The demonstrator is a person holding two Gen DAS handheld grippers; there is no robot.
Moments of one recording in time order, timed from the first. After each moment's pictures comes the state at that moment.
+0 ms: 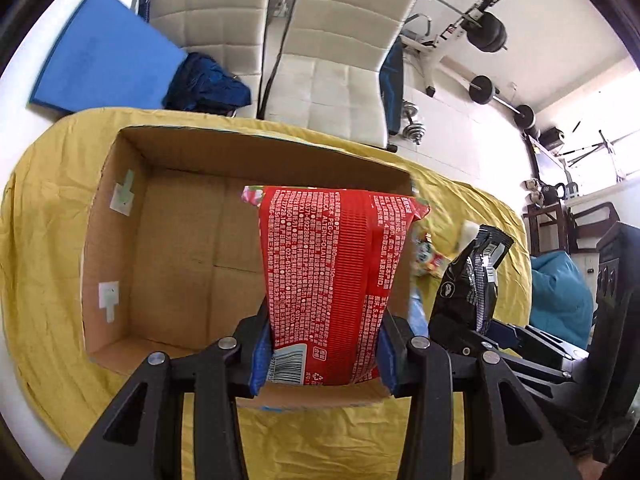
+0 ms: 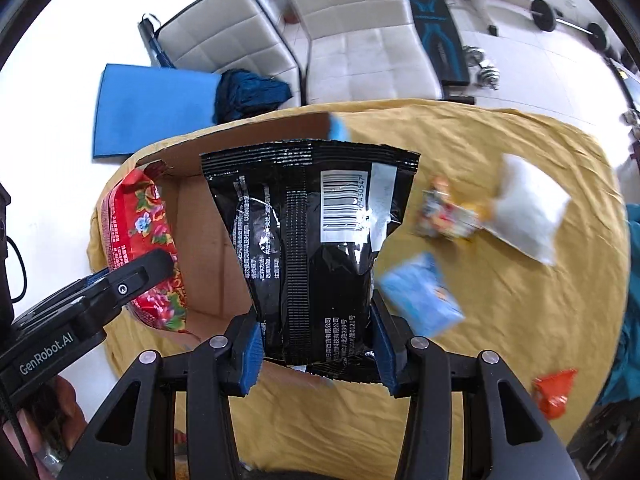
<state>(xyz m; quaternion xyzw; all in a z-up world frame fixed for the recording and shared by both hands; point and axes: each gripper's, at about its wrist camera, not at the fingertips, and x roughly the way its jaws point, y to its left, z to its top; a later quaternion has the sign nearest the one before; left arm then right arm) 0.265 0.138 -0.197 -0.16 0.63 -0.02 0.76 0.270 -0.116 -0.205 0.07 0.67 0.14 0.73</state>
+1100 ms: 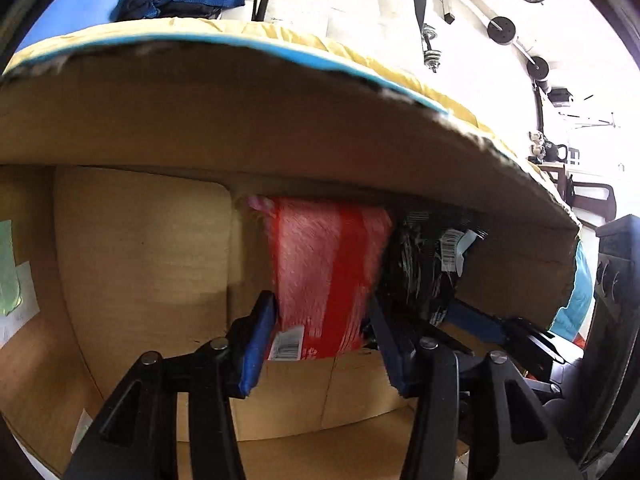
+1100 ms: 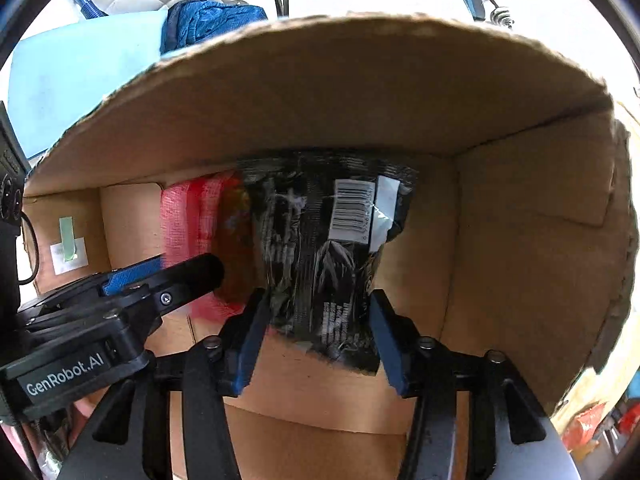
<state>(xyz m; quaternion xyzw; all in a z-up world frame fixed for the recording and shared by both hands) 0.362 0.186 -0.362 -0.20 0.75 -0.08 0.63 0.374 -0.009 -0.379 0.05 0.77 0.09 0.63</state>
